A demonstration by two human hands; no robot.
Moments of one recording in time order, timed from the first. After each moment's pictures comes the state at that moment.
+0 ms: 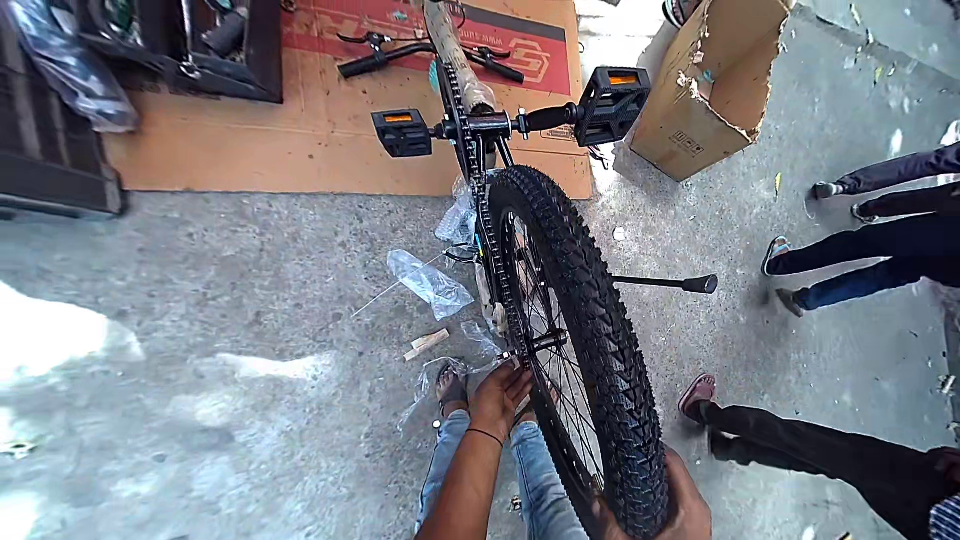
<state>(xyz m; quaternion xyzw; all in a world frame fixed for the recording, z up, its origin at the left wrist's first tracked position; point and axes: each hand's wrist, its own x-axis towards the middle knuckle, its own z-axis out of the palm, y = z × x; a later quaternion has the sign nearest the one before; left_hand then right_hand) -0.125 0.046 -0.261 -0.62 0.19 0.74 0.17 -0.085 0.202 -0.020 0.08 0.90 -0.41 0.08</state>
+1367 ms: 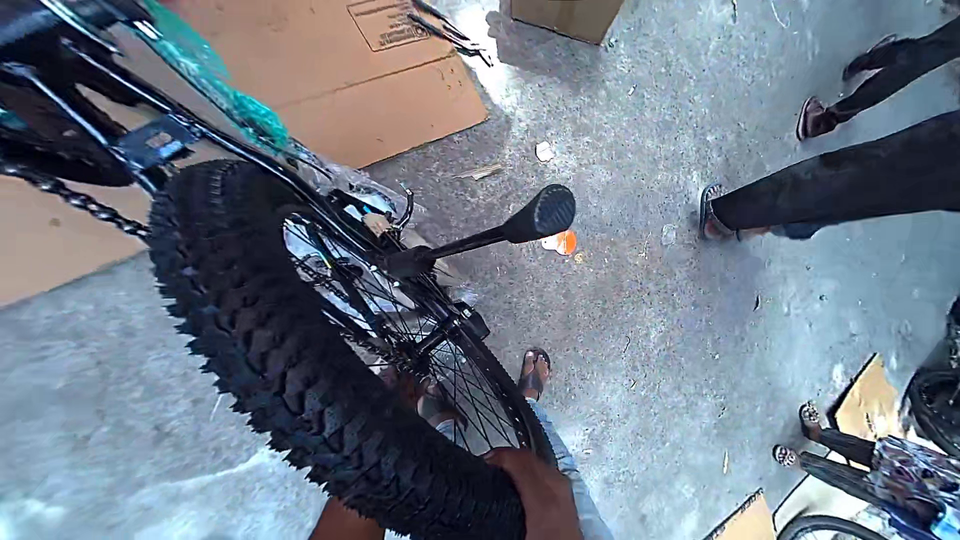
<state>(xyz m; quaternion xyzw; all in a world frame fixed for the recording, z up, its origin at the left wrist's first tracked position) -0.130 0.018 -0.414 -0.32 0.52 0.77 0.17 -0.057 0.228 -0.169 0.09 0.86 -0.48 0.11</state>
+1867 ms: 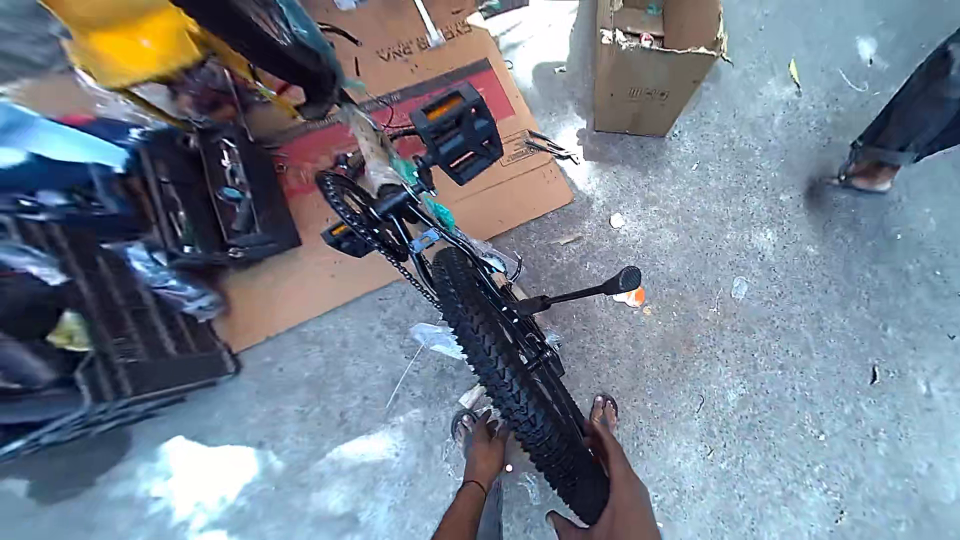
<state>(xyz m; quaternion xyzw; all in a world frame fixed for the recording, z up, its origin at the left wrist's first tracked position) -0.099 0.000 -0.323 -0.33 0.75 0.45 0.35 -0.074 0.226 -0.149 0.11 0.87 -0.46 0.13</state>
